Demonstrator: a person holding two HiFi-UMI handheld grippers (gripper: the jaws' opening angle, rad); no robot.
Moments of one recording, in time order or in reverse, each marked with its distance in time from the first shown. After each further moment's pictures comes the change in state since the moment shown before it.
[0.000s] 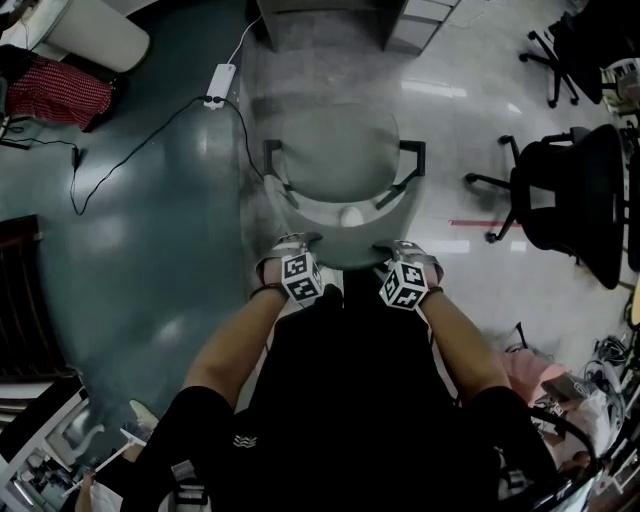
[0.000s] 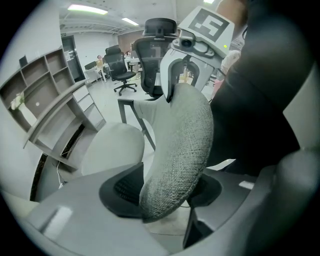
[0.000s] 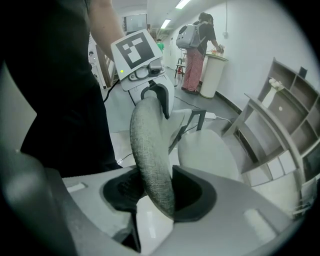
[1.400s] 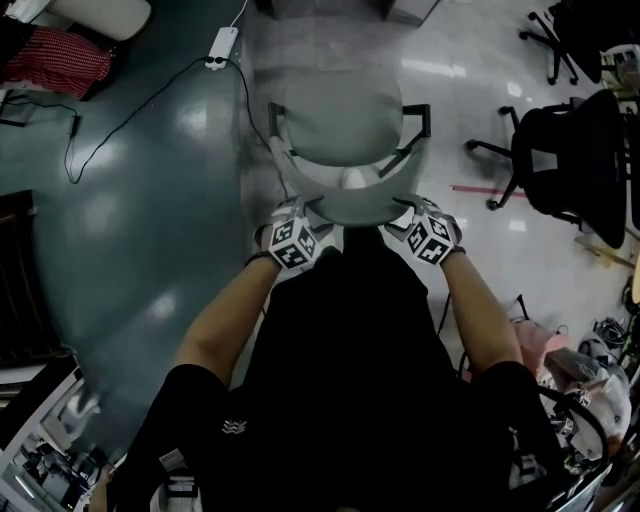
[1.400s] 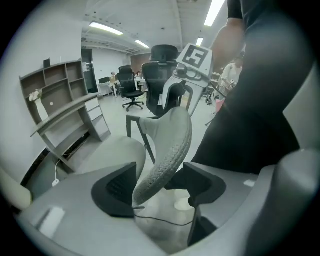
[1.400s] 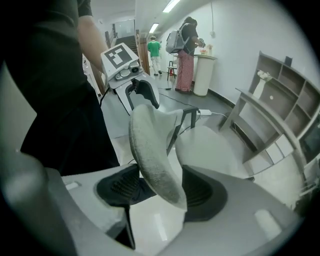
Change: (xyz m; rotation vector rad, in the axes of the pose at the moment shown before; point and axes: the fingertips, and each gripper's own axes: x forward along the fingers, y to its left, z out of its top) left arm -0.043 -0.055 0.002 -0.094 -0.239 0.058; right arm -0.028 0.040 -0.018 0.113 -0.027 -0.014
